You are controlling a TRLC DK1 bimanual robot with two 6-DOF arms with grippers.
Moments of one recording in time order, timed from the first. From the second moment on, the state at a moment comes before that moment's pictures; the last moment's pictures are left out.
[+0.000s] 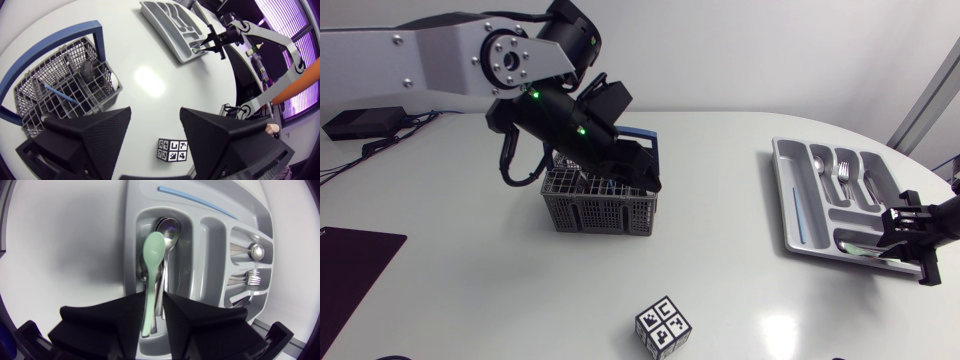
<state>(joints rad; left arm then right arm) -0.57 1.74 1.48 -0.77 0.49 0.03 -0.62 1.80 1.03 -0.57 -0.15 -1.94</state>
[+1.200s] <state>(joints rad) -0.61 1.98 1.56 -0.62 0.24 -0.05 -0.35 1.39 0.86 -0.69 -0.31 -1.52</state>
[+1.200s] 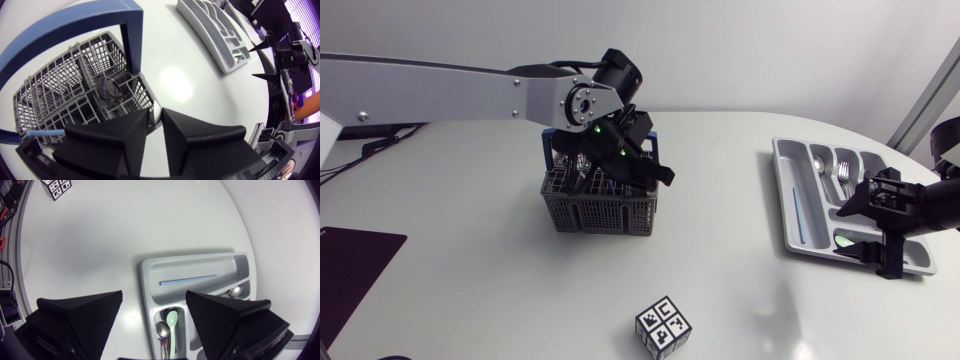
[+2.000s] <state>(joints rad) -0.56 1.84 1.57 -0.67 0.37 -0.08 -0.17 1.29 0.80 -0.67 -0.31 -1.39</state>
